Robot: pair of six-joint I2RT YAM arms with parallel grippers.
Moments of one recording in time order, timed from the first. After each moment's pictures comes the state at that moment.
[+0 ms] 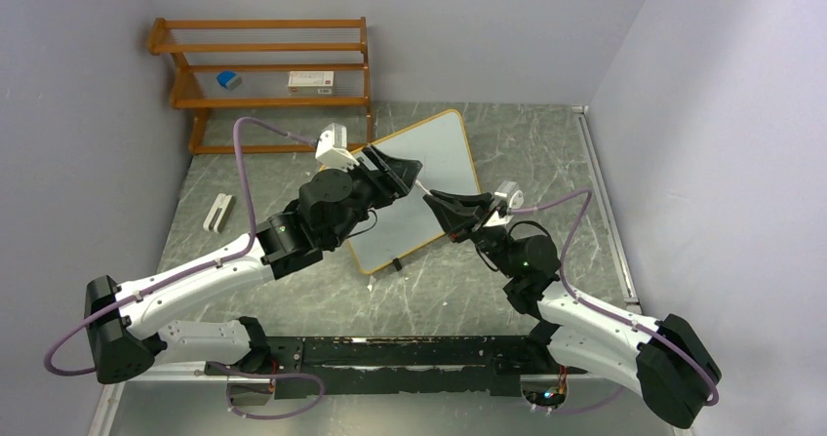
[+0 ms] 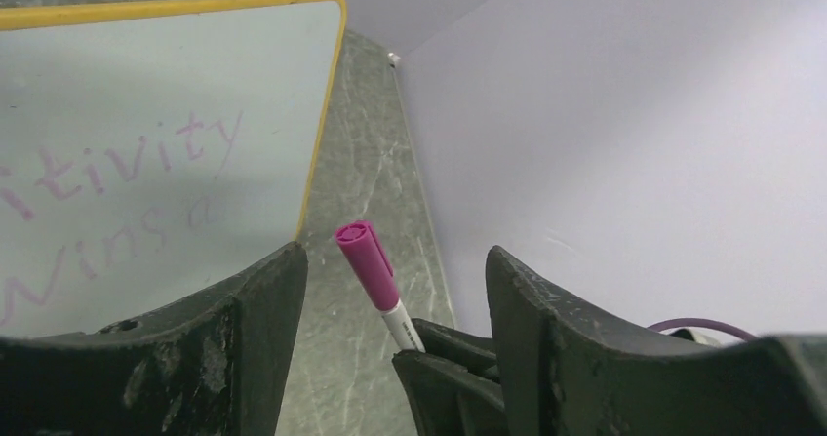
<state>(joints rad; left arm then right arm) -1.02 1.16 1.05 0.01 -0.52 -0.94 0.74 0.93 0.31 1.06 -0.12 0.18</state>
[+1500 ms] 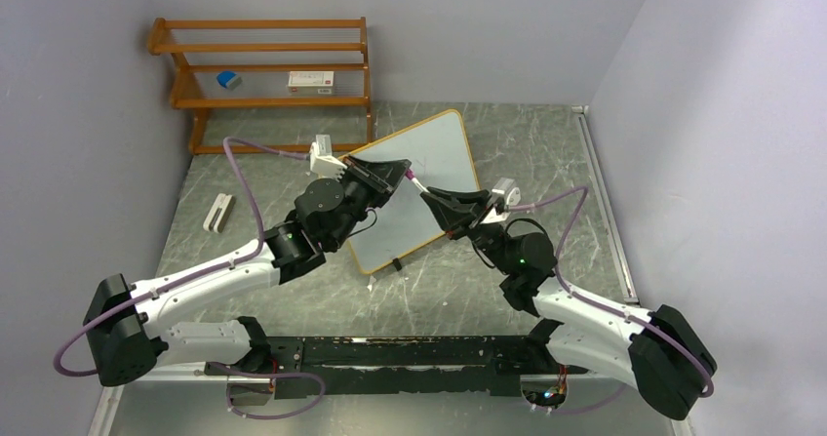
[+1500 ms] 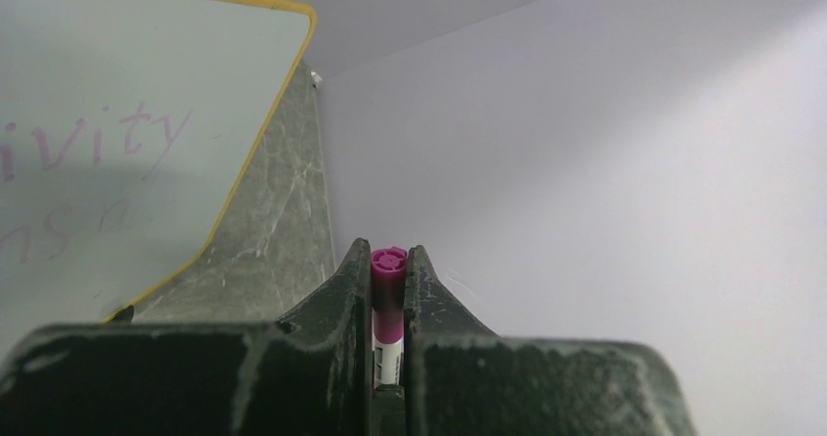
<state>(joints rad) -0.98 1.16 0.87 0.30 -0.46 -1.20 0.74 0.99 0.33 1.12 -0.12 0.19</state>
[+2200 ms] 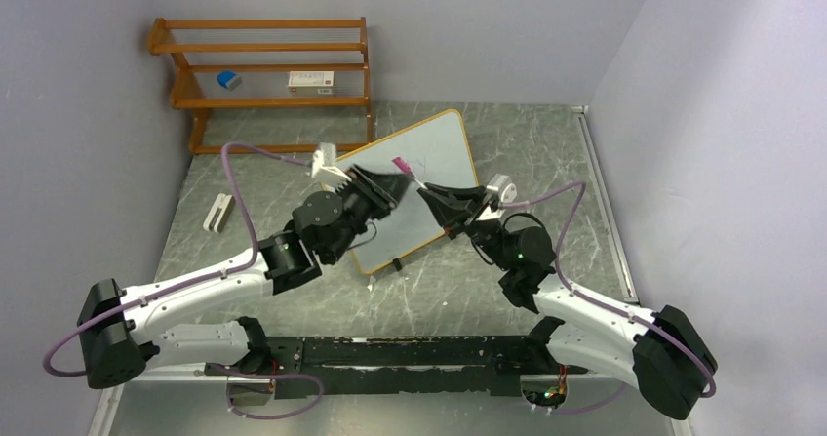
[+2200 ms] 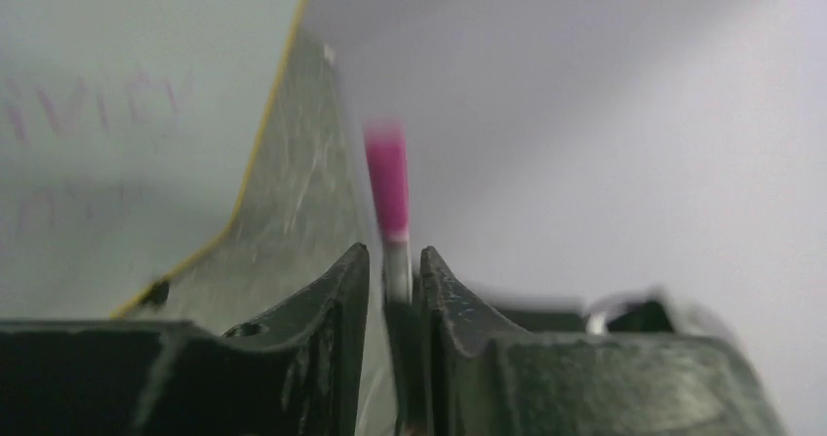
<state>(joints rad) -1.03 1.12 0.84 0.34 -0.57 -1.09 0.75 1.00 0.37 1.07 -0.16 0.14</state>
